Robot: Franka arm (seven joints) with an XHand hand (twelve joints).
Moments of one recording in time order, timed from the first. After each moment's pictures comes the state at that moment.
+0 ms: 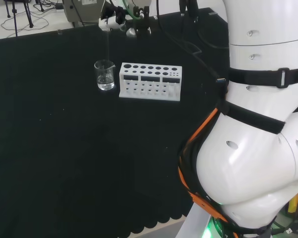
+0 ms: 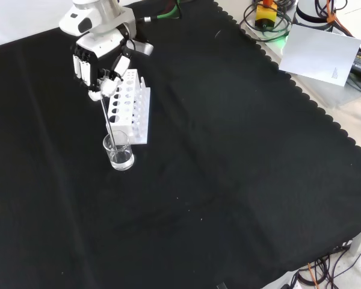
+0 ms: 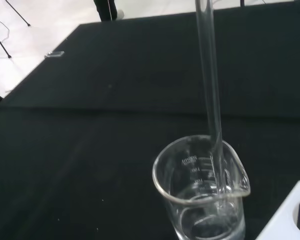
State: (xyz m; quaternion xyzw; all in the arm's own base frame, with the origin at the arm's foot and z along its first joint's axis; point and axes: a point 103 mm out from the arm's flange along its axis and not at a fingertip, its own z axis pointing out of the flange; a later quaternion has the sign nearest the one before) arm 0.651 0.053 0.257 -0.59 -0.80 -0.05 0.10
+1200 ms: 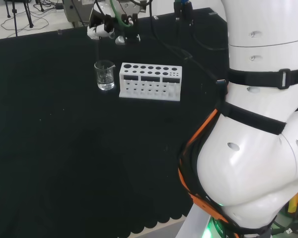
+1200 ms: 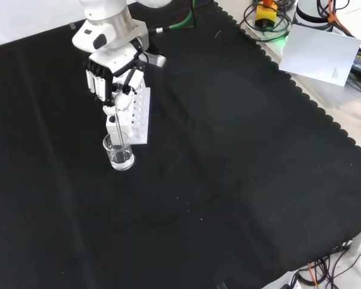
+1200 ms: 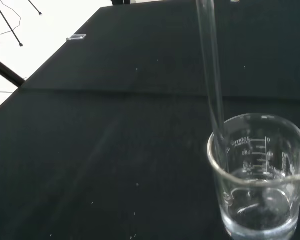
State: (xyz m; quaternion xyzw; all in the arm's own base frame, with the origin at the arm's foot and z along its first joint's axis) arm 0.642 0.095 0.246 -0.57 -0.81 -0.05 0.10
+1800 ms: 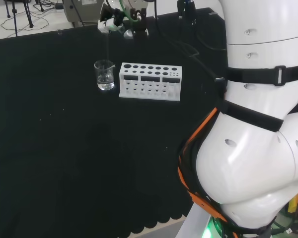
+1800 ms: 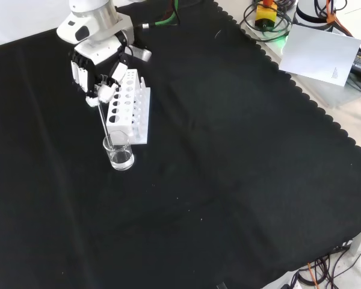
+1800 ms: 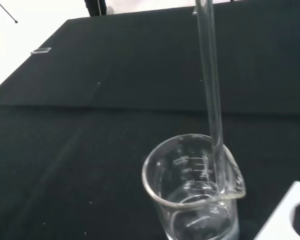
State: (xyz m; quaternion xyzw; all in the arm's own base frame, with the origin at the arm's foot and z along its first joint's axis) arm 0.658 0.054 0.250 -0.60 -0.79 -0.05 0.10
